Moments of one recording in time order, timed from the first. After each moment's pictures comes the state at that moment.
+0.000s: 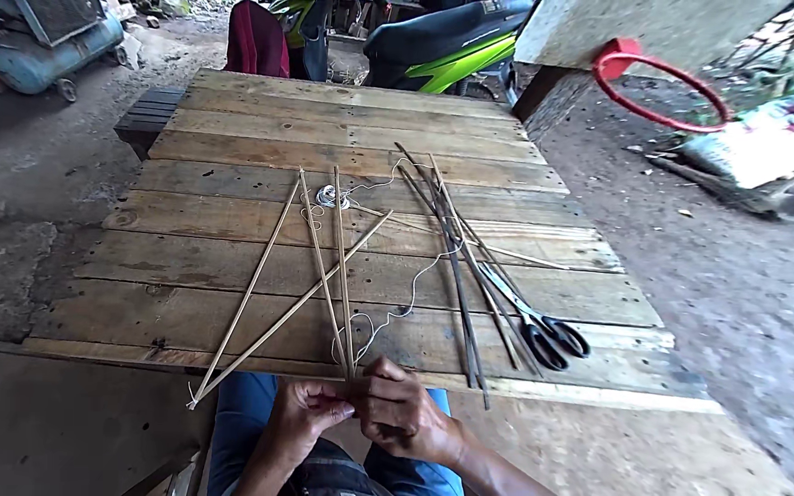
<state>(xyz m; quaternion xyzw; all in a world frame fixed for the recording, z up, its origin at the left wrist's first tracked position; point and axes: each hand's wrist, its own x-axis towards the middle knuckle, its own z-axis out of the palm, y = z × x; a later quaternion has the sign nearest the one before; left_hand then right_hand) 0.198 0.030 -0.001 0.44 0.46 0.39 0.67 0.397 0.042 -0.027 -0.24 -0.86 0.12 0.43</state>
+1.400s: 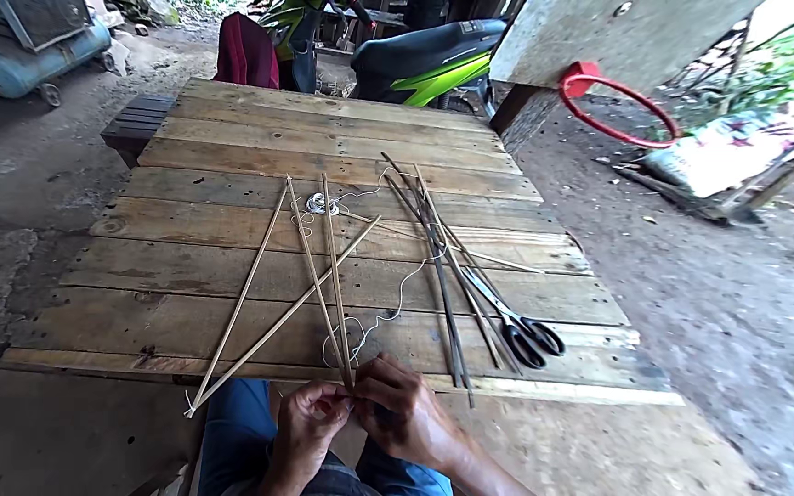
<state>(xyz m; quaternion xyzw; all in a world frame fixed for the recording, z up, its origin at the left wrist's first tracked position) 0.221 0.020 -0.024 0.47 0.43 0.50 0.58 0.399 0.031 -0.009 -0.40 -0.83 0.08 0.37</state>
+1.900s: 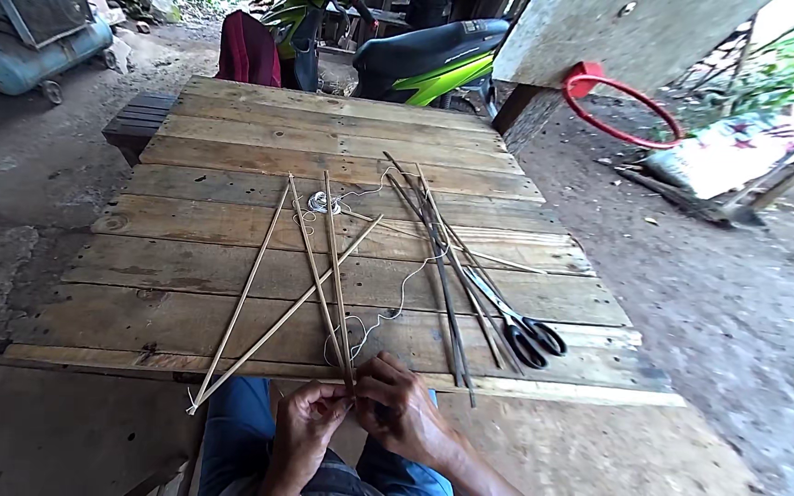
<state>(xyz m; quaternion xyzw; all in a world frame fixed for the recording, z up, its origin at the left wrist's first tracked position) 0.217 0.018 -0.035 0.50 0.45 0.49 0.55 0.397 0.030 -0.021 -0.43 -0.82 0.08 0.36</state>
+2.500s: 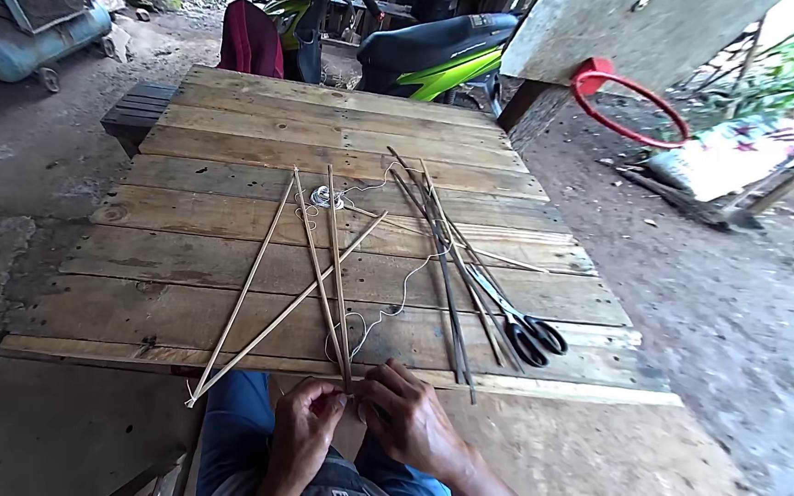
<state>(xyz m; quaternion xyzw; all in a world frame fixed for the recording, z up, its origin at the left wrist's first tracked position) 0.215 0.014 -0.042 0.55 0.49 0.47 0.49 0.402 0.016 -0.025 -0.45 -0.83 0.02 0.32</state>
